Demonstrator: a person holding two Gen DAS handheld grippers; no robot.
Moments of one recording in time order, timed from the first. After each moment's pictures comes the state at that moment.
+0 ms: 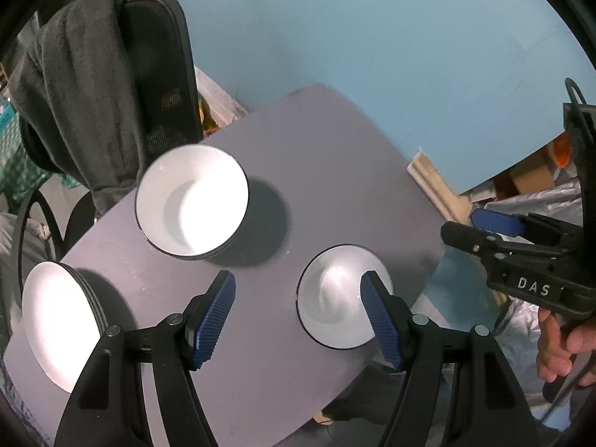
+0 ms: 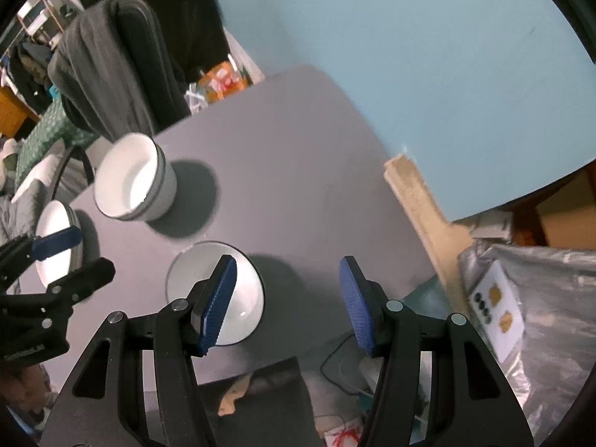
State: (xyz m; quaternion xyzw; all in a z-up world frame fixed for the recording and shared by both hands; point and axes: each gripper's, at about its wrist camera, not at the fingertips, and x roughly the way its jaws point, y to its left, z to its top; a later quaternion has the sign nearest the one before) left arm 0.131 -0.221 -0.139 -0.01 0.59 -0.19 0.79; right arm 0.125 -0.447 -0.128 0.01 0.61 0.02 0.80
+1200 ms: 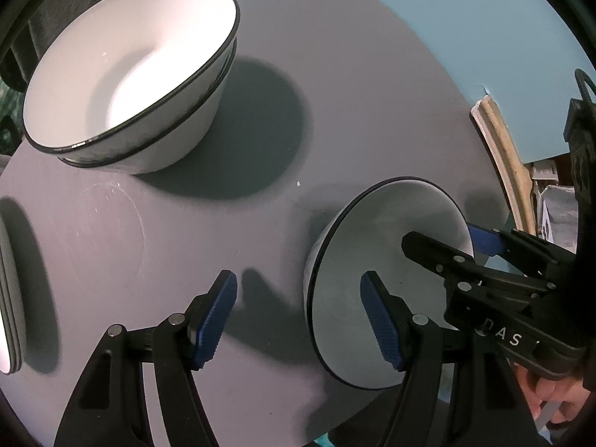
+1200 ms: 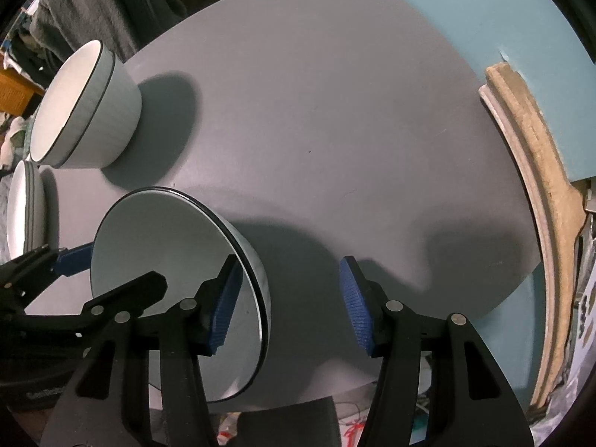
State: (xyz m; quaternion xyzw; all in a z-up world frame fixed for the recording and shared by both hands) left arm 0.125 -0.242 -0.264 -0.05 0.67 -0.14 0.73; right arm 0.136 -0.448 -0.245 0.03 0.66 0.07 0.75
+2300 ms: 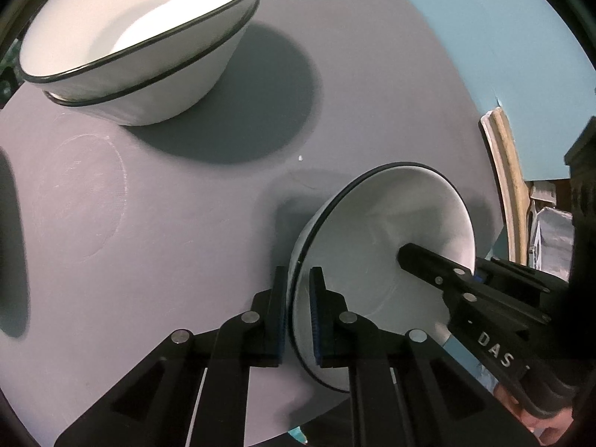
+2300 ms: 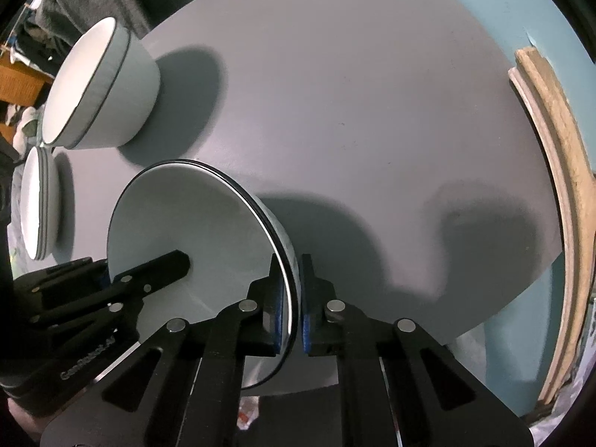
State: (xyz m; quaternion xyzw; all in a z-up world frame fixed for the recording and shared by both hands) left arm 0.113 -0.245 -0.278 -0.11 0.70 -0.12 0.70; right arm 0.157 -0.432 -0.247 0.04 0.69 0.10 0.72
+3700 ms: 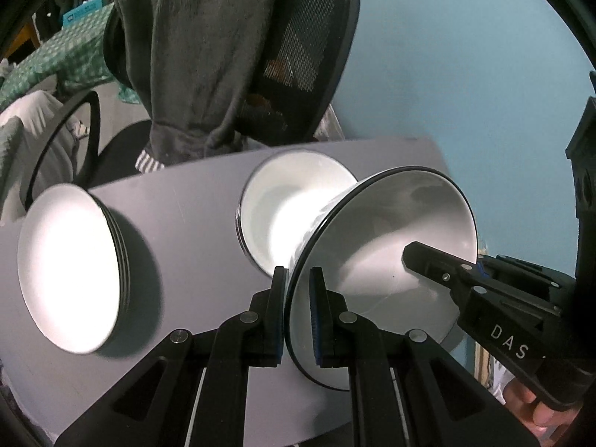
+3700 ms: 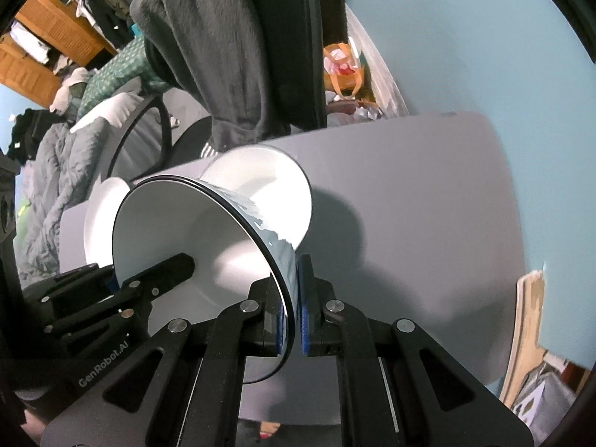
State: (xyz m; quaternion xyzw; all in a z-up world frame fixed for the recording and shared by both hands) left arm 0.169 -0.146 -0.167 -0.17 0.60 -0.02 0.78; right arm 0.216 -0.333 -0.155 -0.04 0.63 0.21 0.75
